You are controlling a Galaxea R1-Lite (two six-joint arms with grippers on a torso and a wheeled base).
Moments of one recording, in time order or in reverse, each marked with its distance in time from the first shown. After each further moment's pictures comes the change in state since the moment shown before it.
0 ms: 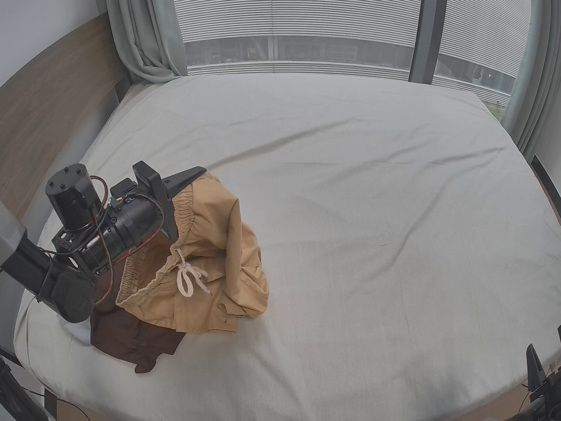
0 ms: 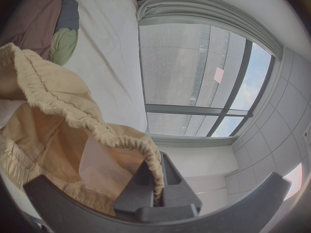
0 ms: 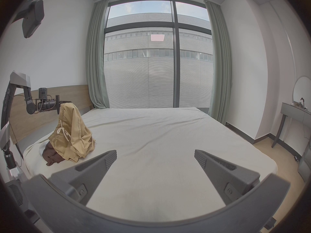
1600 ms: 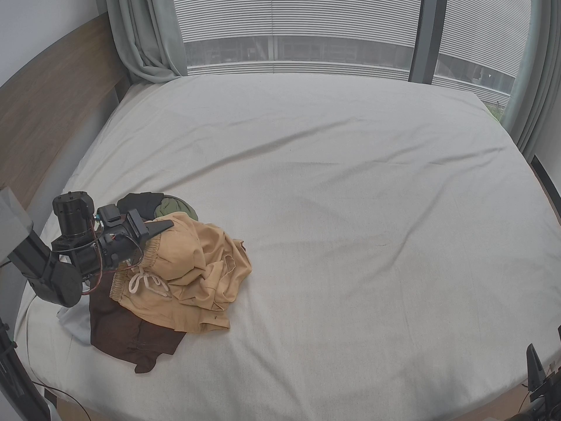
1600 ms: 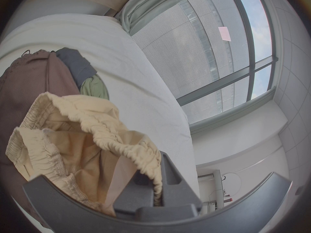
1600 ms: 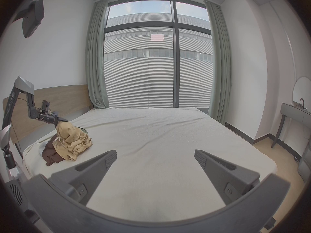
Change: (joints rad) left arm 0.267 0.138 -0.026 0.288 -0.176 0.696; right arm 0.000 0.000 0.000 0.000 -0.004 -0.001
